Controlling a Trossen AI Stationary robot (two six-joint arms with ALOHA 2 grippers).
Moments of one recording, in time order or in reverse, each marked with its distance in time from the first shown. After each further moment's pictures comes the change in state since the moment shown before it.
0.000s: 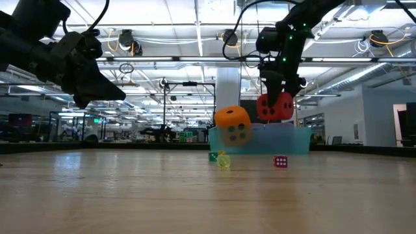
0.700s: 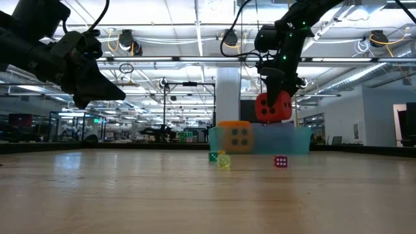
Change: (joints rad) left arm 0.000 0.000 0.000 0.000 0.003 -0.017; right arm 0.028 -0.003 -0.001 -0.021 -0.036 -0.067
